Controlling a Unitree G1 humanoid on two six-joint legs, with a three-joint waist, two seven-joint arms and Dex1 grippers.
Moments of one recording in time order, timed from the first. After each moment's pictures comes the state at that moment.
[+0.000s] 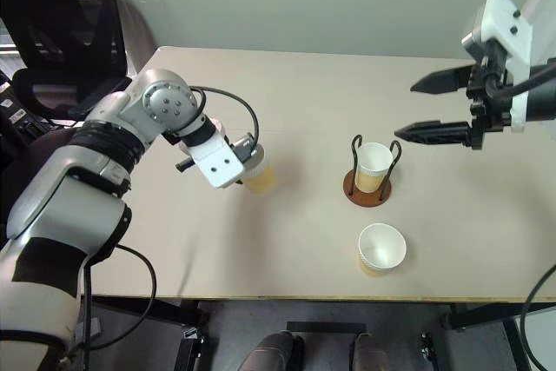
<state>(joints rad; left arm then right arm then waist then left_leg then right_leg) -1.47 0.65 -0.71 1.16 0.30 -0.93 -1.54 -0.98 -1.17 0.02 -0.15 0.55 0.92 1.27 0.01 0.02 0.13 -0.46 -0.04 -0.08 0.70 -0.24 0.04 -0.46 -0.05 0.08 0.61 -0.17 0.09</state>
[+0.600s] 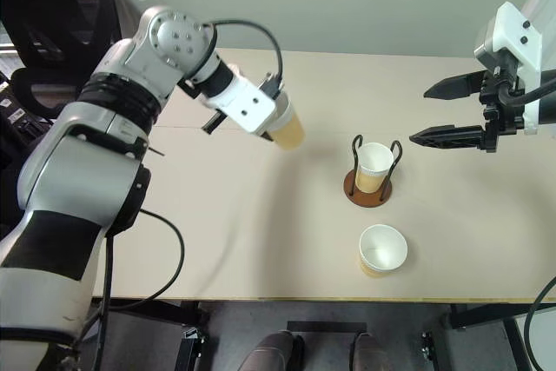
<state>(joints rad) -1.69 0.48 -0.51 1.26 0.31 -0.72 -1.57 -0.98 -1.18 0.04 -0.07 0.46 0.82 1.34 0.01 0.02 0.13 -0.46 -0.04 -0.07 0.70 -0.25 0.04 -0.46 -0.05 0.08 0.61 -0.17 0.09</state>
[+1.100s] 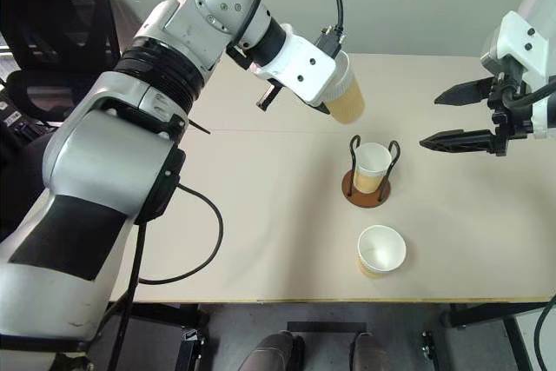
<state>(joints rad) -1.81 0.31 -0.44 1.29 0.32 -0.65 -1.48 -0.96 -1.23 0.05 -0.06 0.44 0.82 1.36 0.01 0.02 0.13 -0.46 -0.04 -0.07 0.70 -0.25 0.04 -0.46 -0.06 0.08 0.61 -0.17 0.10</state>
